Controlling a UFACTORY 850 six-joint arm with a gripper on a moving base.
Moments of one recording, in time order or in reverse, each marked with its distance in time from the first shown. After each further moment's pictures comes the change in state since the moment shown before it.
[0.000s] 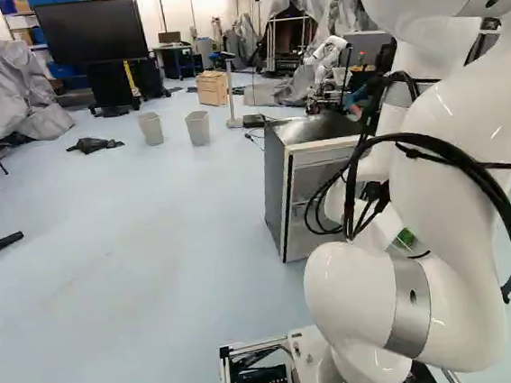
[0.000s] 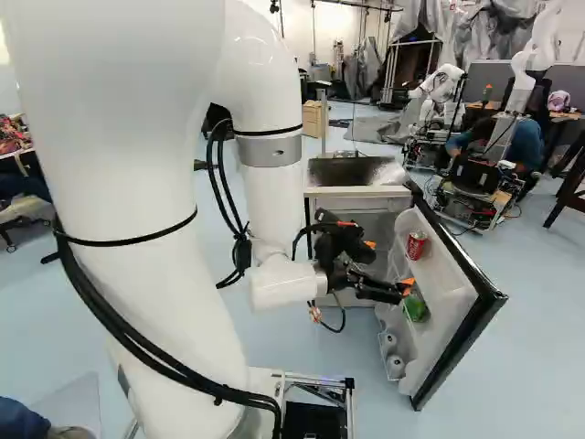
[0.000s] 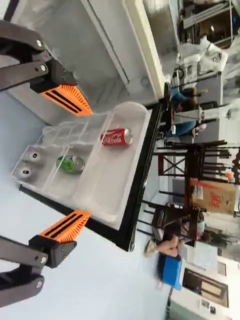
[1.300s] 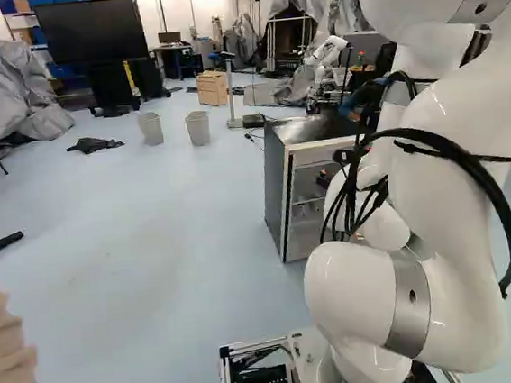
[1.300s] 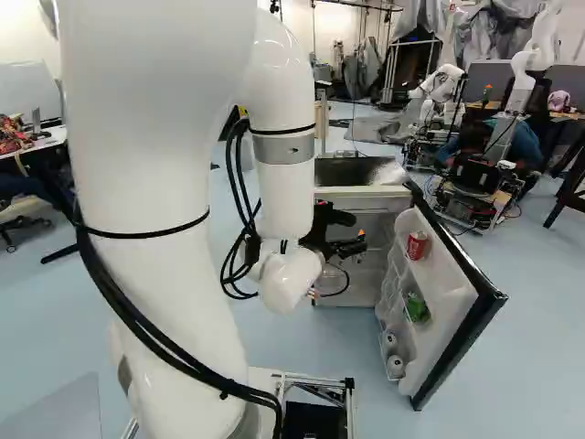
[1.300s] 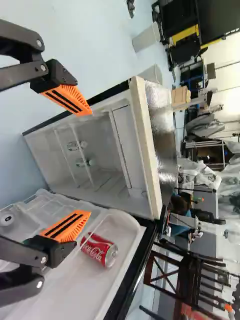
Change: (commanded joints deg) arm -1.7 -4.3 -5.3 -38.8 0.0 0.0
